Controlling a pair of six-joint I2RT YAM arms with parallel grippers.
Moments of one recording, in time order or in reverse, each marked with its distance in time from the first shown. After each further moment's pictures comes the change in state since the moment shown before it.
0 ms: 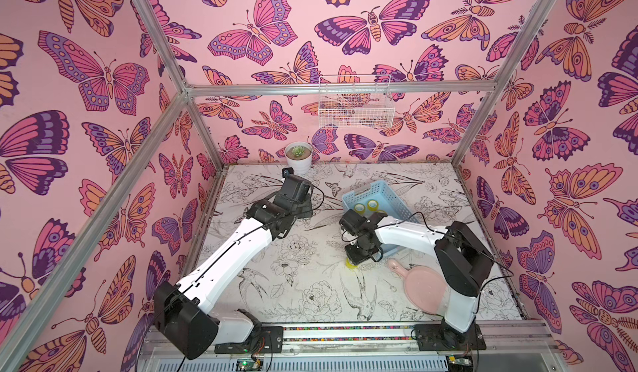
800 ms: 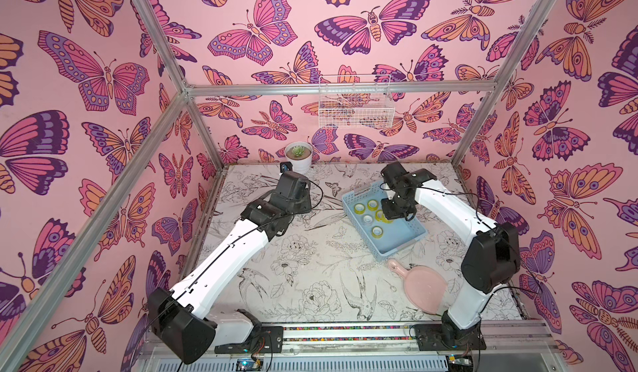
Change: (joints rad) left arm 0.000 -0.019 0.029 0.035 -0.013 0.042; right arm -0.403 -0.081 0.279 -0.309 0.161 -0.068
